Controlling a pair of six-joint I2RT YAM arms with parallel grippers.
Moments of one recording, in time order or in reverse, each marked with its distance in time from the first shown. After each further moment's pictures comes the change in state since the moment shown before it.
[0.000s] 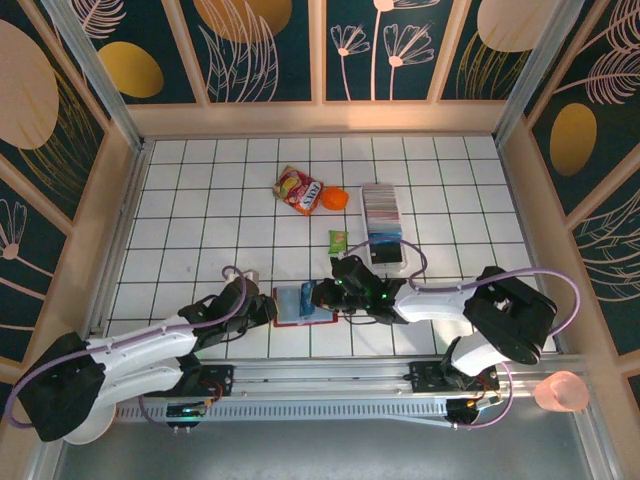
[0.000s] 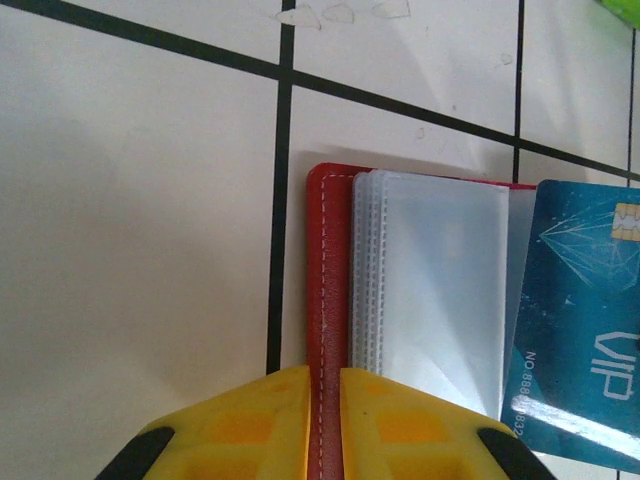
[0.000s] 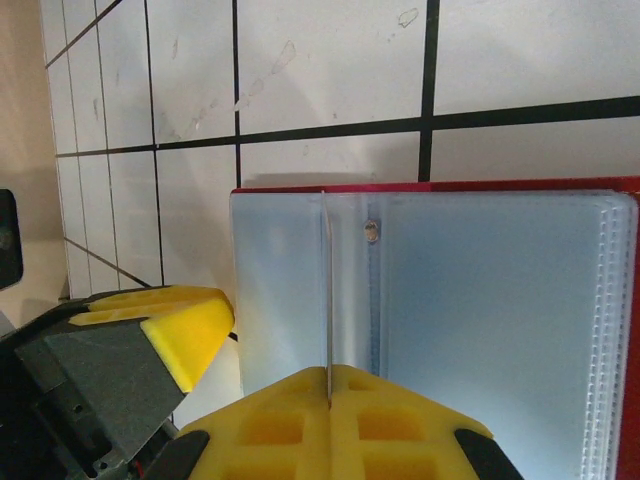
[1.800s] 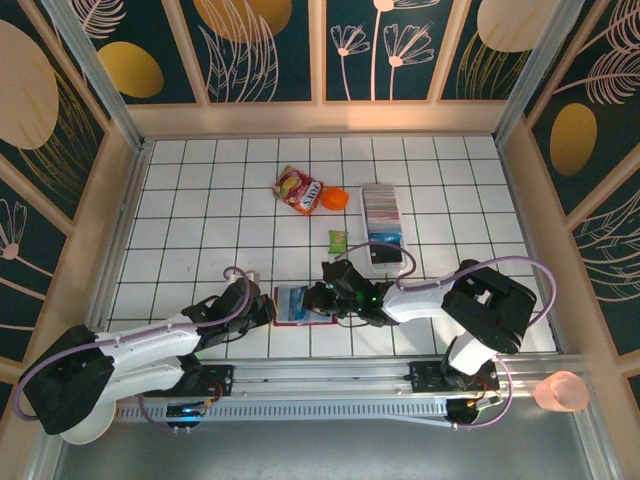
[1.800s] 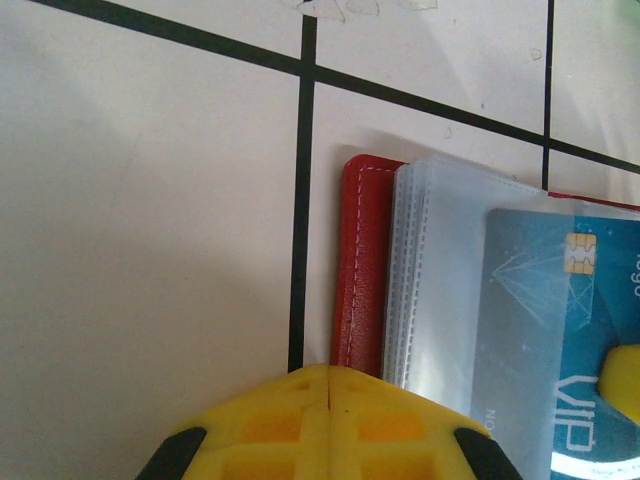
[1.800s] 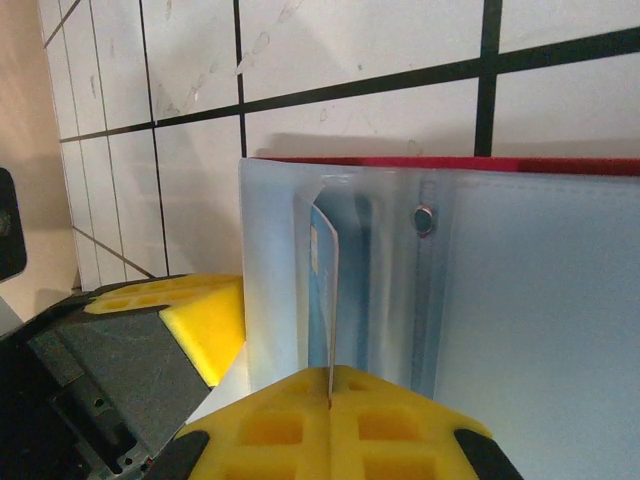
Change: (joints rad) left arm 0.000 0.051 -0.020 0.063 -0.008 0.008; right arm 0.037 0.110 0.024 0.098 -0.017 0.058
